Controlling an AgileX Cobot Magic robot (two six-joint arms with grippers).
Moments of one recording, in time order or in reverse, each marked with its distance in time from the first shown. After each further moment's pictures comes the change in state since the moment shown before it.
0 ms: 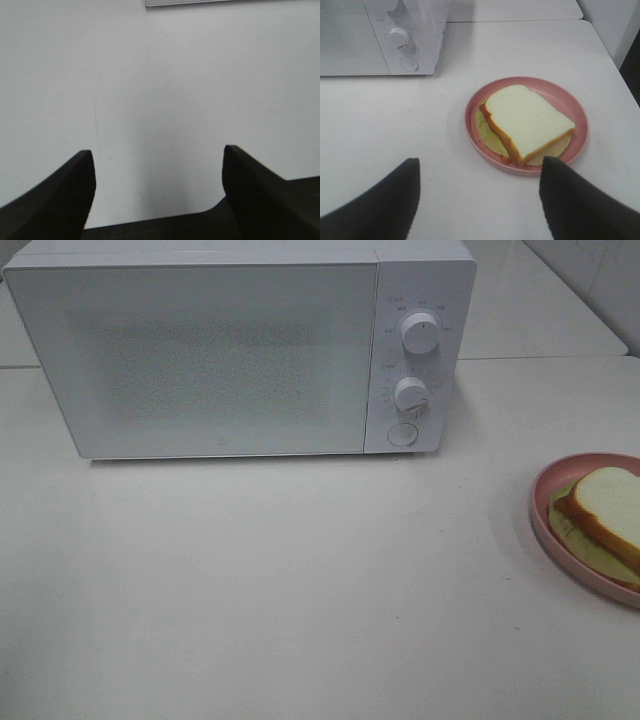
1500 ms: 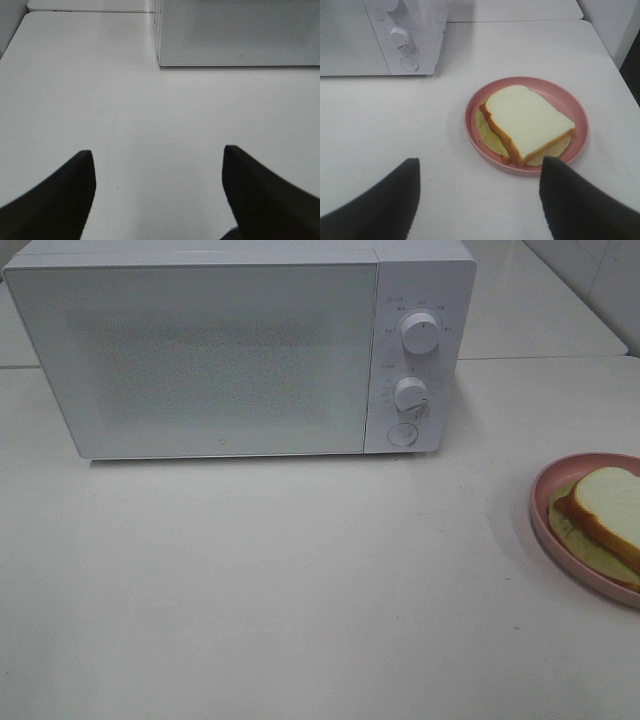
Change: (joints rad) left arm 0.000 -0.348 0.033 0.048 0.038 -0.103; right arm 0.000 0.000 0.000 0.000 0.000 0.000
